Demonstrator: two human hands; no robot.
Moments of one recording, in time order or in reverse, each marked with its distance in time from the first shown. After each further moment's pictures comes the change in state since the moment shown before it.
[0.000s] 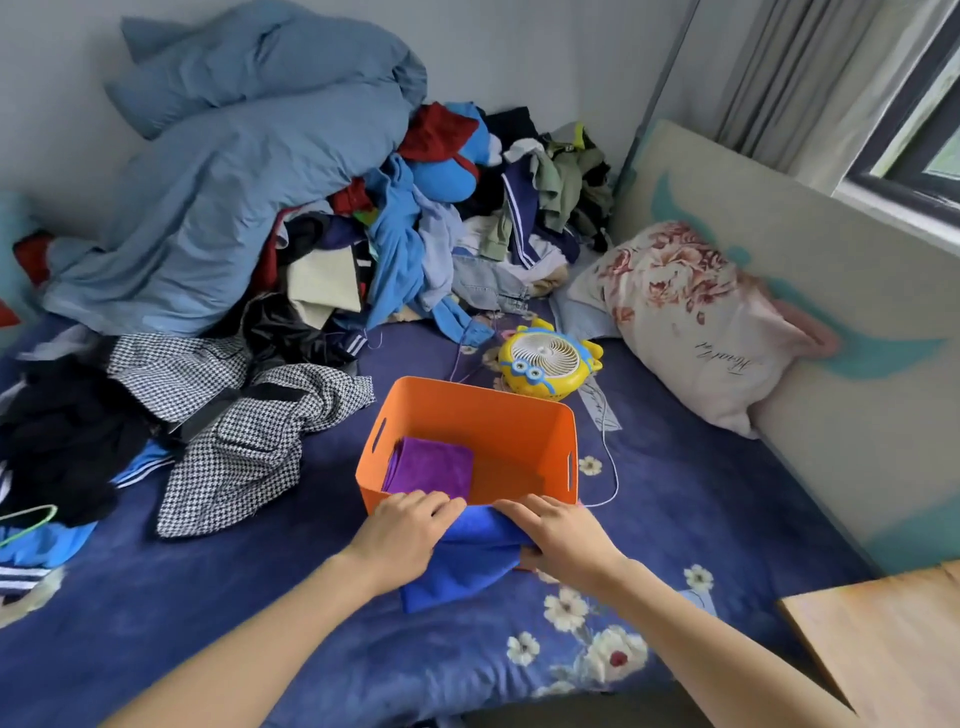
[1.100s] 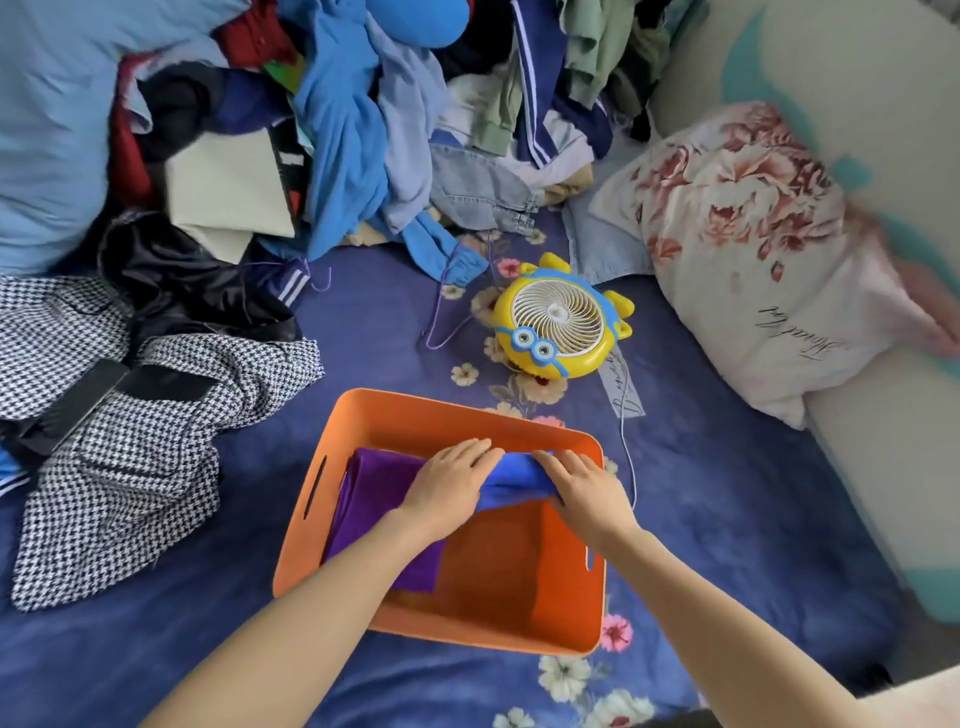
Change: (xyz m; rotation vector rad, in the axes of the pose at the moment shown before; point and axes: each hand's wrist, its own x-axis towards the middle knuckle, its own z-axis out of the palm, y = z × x) left_hand 0.220 -0.118 0.149 -0.326 -0.377 -0.221; right_hand 0.147 0.201 0.089 -0.061 -0.337 0.392
